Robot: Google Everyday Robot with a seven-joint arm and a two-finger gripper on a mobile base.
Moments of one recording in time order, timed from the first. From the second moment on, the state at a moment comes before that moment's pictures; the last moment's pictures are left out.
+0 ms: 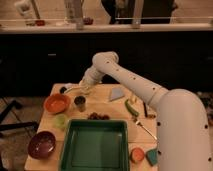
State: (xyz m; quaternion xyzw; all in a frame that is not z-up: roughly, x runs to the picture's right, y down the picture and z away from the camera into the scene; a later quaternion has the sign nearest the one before) arm -0.136 -0.017 0.841 -0.19 -0.32 -0.15 0.92
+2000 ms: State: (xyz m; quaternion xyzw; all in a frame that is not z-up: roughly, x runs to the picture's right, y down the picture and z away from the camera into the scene) arm -0.260 0.043 0.880 -0.25 -0.33 -0.24 0.88
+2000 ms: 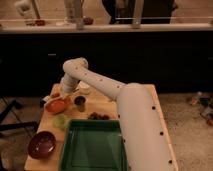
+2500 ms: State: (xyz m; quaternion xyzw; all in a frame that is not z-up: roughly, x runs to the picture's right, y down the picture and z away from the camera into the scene) arm -0.259 0.043 0.880 -0.25 -0.33 -0.24 0.88
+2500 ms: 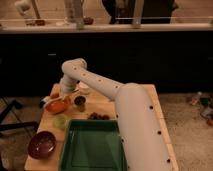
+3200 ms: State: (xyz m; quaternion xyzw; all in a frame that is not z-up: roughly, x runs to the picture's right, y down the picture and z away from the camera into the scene) arm -0.267 0.057 0.899 -0.26 -0.34 -0.22 0.88
